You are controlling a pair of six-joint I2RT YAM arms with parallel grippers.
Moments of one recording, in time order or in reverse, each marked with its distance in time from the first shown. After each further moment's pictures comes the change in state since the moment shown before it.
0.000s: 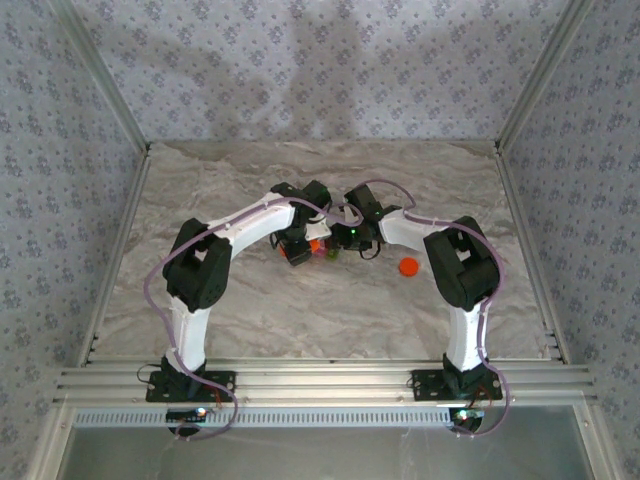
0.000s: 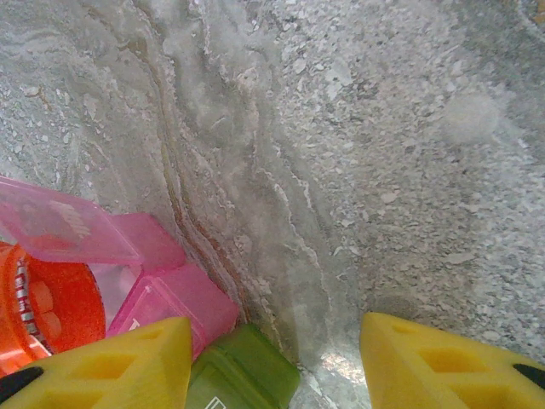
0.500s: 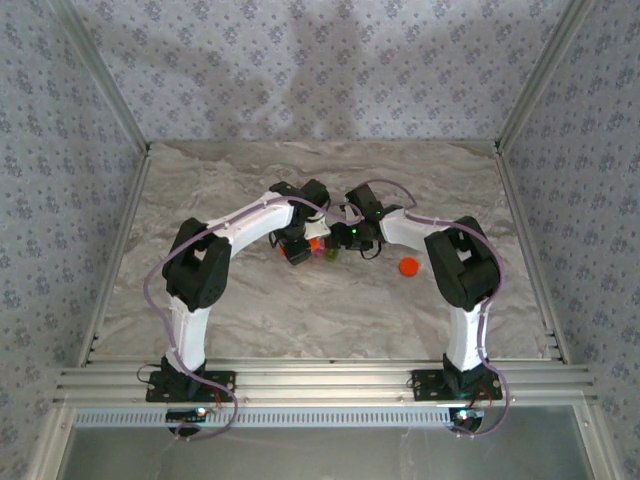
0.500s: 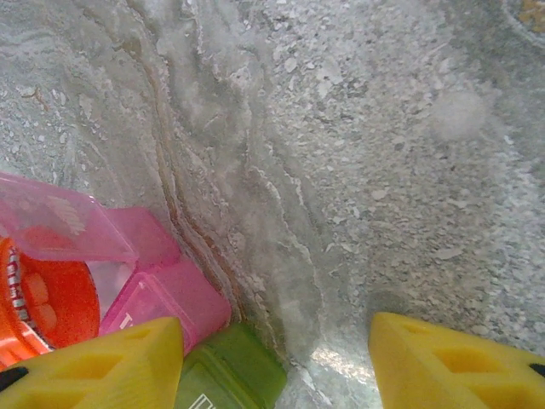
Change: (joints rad) left arm 0.011 0.000 0.003 0.003 0.011 0.000; right arm -0.009 -0.005 0.000 -0.011 -0.003 0.000
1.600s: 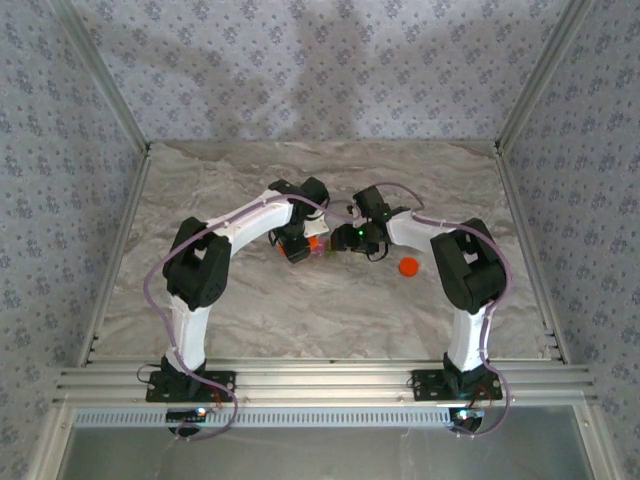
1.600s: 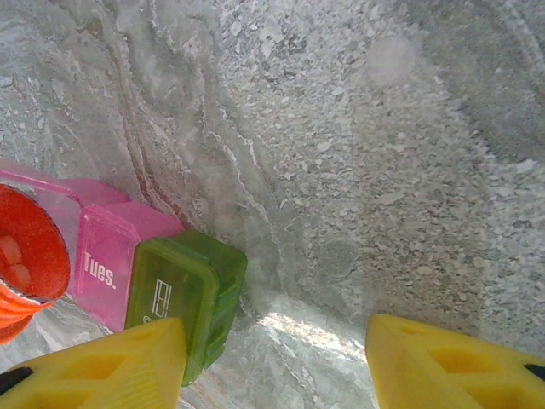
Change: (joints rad) left arm 0.005 0.008 0.019 -0.008 -0.002 0.000; right arm -0.024 -0.034 -0.052 -0.004 -0.031 0.031
